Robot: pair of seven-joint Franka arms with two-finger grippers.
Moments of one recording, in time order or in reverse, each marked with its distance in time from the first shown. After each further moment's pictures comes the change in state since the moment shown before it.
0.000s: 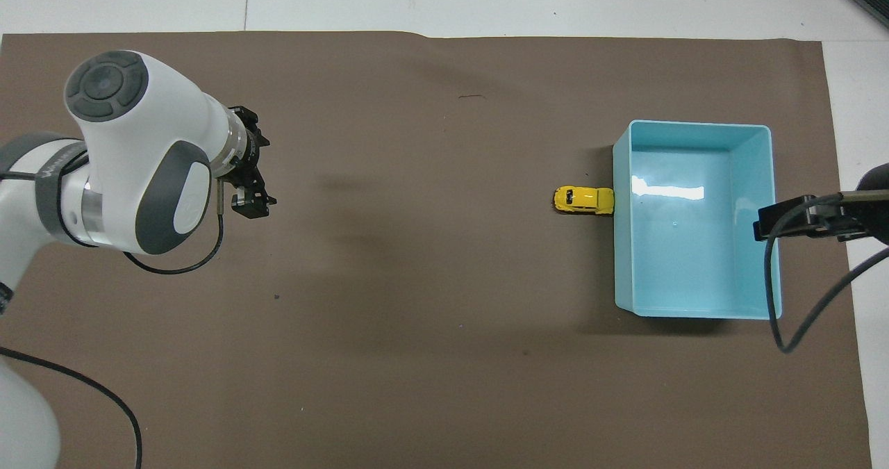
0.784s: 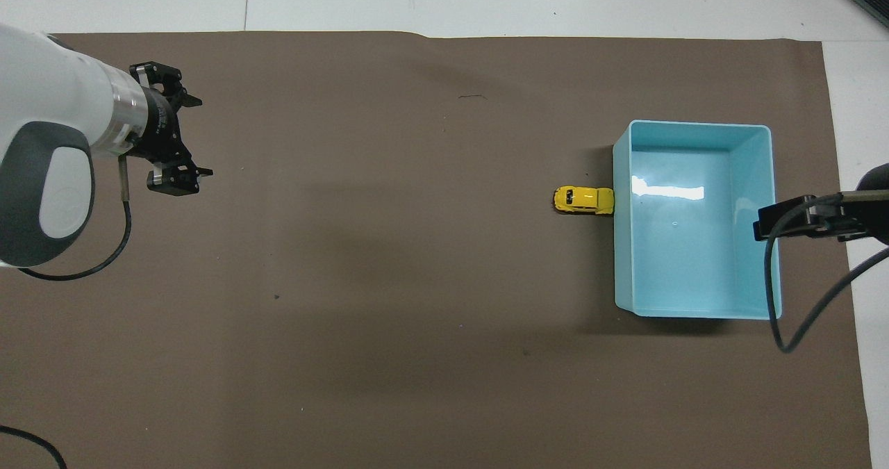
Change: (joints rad) left arm 0.082 -0.115 0.001 0.087 0.003 -0.089 0.148; right arm 0.002 0.000 0.000 0.000 0.000 0.000 0.031
